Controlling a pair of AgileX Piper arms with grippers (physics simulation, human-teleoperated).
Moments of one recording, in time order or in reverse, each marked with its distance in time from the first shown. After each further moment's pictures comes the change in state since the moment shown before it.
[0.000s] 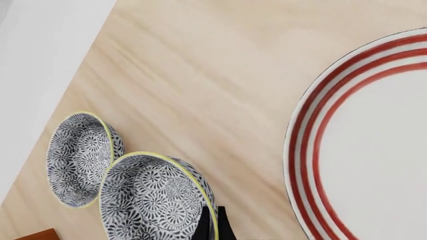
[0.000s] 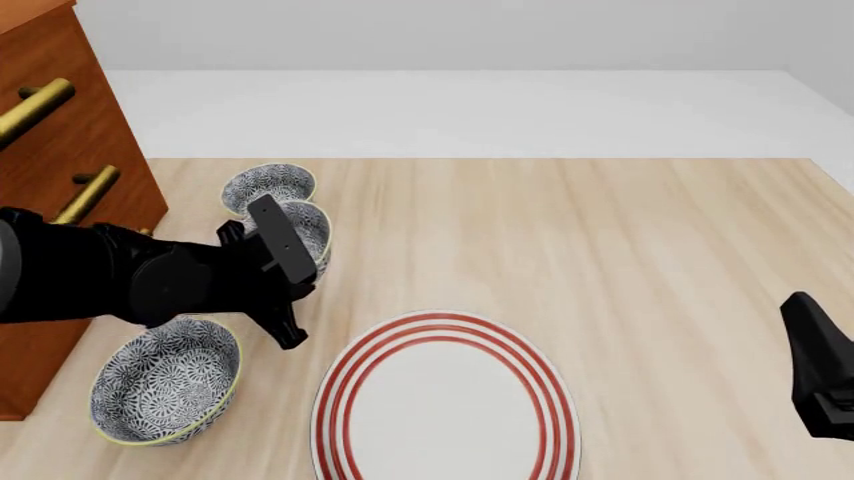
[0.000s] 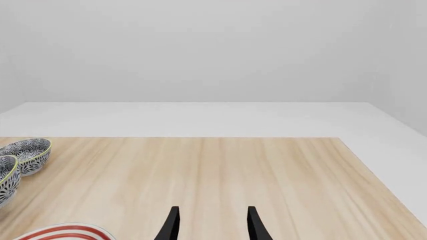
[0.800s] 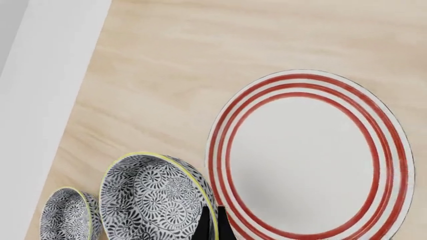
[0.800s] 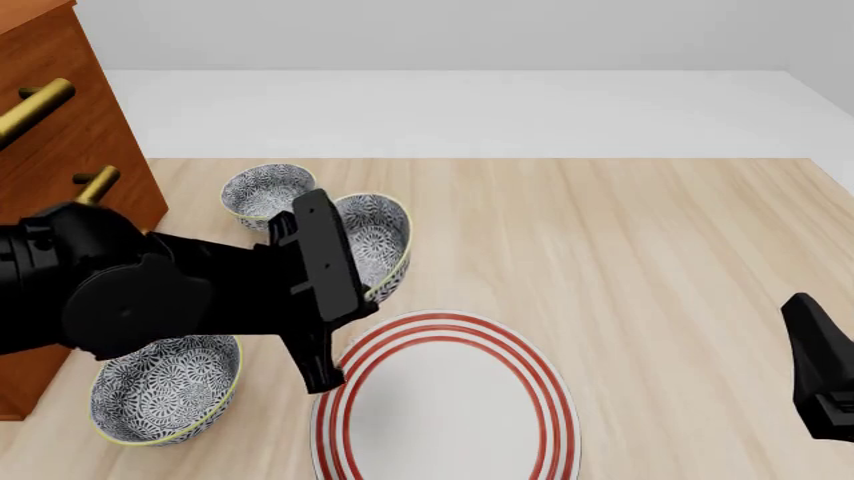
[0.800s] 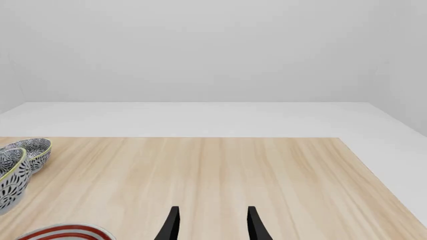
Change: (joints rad) left arm -0.325 -0.235 -0.056 0.246 -0.022; right arm 0.000 -0.012 -0.003 0.015 0.000
